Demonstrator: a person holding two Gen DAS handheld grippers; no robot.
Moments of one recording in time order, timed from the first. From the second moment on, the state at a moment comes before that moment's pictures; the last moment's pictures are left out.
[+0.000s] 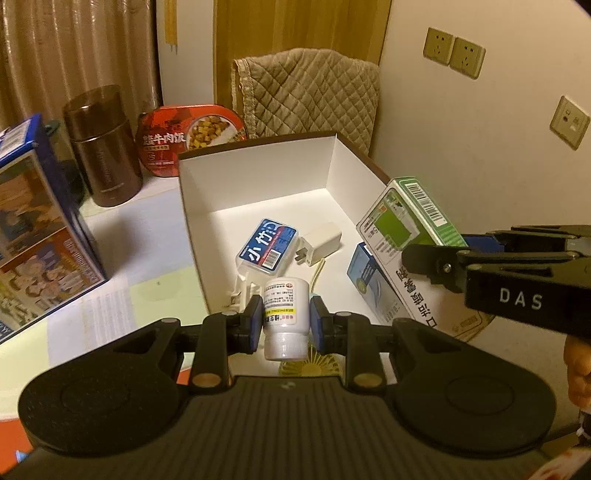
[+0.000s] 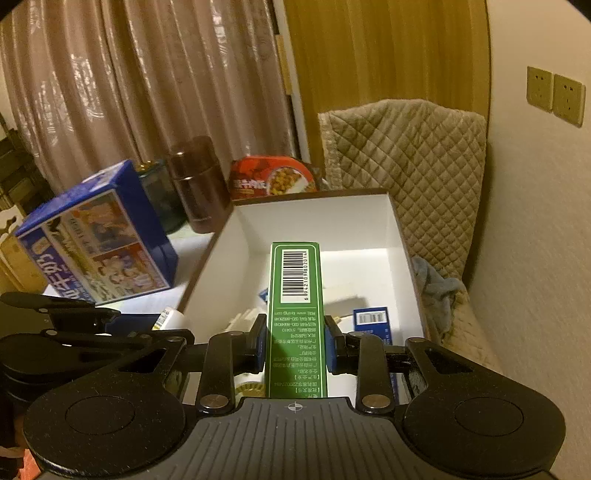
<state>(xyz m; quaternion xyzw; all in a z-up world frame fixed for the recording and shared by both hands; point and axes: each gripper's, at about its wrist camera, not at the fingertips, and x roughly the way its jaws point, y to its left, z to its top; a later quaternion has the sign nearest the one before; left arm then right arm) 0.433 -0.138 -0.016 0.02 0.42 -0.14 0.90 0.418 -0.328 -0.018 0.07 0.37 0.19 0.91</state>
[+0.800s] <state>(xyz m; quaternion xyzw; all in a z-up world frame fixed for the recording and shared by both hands) 0.502 -0.153 -0.064 0.04 0.47 -0.13 0.87 0.486 -0.329 -0.078 0.07 0.43 0.17 0.88</state>
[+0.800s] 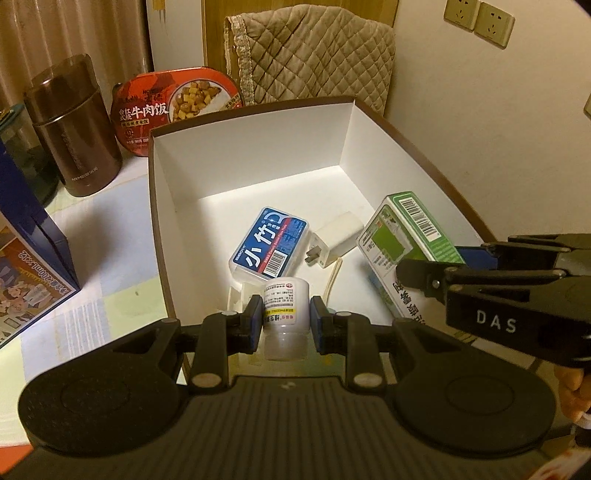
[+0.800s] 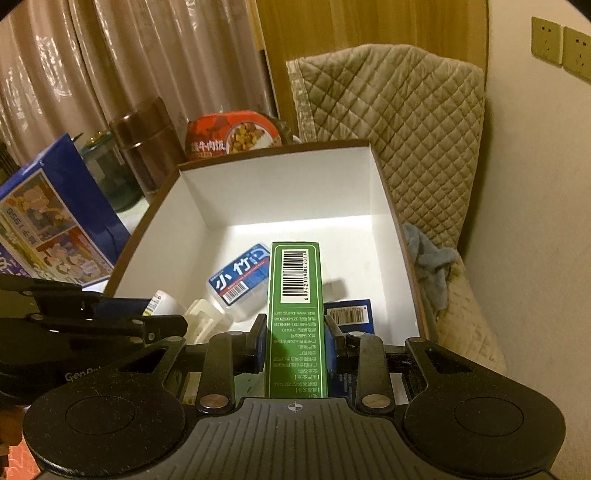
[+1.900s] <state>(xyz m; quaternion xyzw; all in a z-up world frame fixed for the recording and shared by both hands) 0.538 -0.170 -0.091 0.05 0.49 -0.15 0.86 0.512 -0.333 -0.100 0.08 0.44 0.17 0.88</state>
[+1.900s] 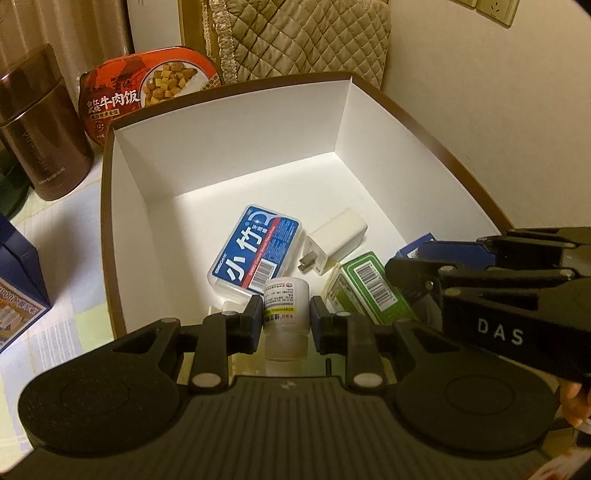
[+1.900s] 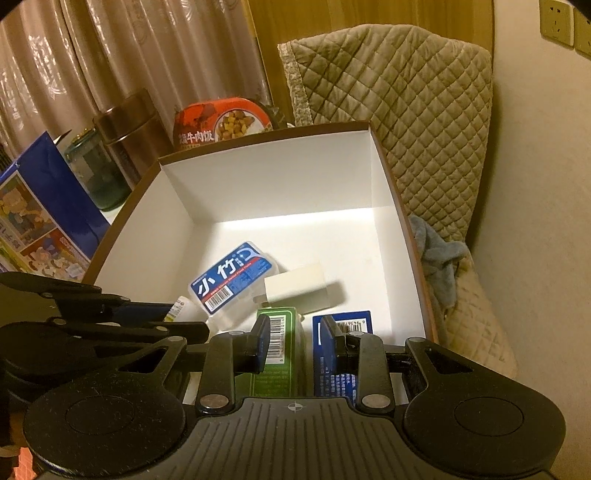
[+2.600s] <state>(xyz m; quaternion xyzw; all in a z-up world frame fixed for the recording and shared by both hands) 0.520 -0.157 -0.072 0.04 0.47 -0.15 0.87 0.493 -0.330 -0.087 0.06 0.43 0.20 0.88</state>
